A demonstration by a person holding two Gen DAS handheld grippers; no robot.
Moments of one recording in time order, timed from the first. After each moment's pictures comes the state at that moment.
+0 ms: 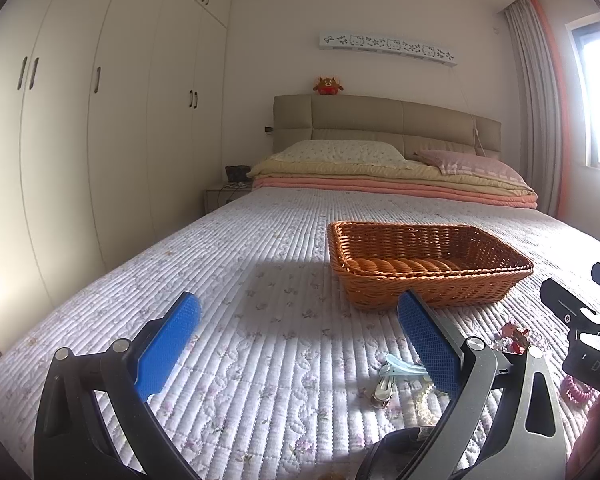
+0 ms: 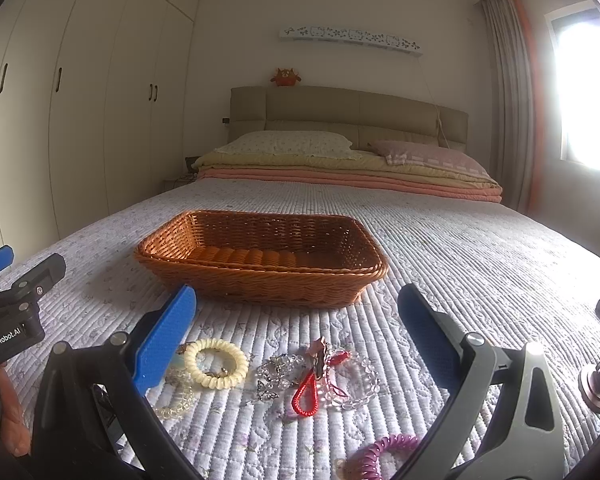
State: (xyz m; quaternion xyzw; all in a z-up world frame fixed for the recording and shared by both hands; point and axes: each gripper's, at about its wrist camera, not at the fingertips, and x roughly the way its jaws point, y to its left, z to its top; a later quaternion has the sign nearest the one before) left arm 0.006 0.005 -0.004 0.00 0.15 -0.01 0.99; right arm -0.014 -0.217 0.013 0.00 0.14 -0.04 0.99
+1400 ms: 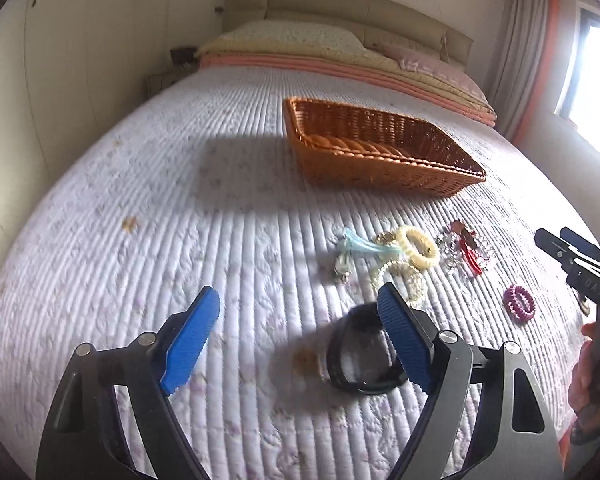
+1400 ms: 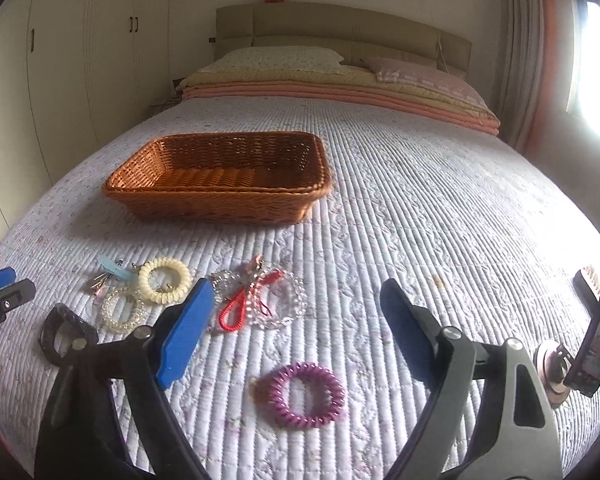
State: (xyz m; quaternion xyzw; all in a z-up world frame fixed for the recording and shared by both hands) left arm 0.006 0.020 -0.019 -0.04 0.37 -0.13 0.92; right arm -0.018 -0.283 0.022 0.01 0.33 -0.05 0.94
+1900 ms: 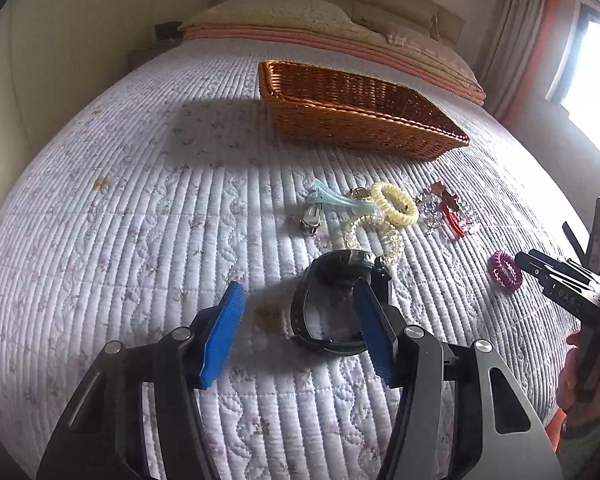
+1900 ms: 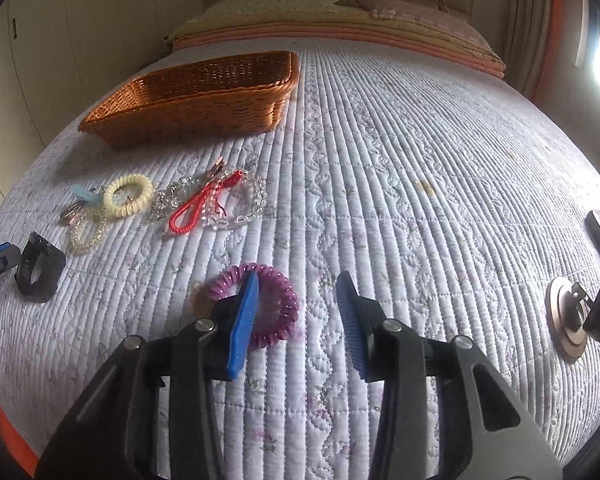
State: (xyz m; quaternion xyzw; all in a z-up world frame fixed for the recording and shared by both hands) left arm 0.000 0.007 -0.032 -0.04 0.43 -0.15 0.89; right arm -0.036 -0.315 -0.031 0.02 0.42 -0.04 0.91
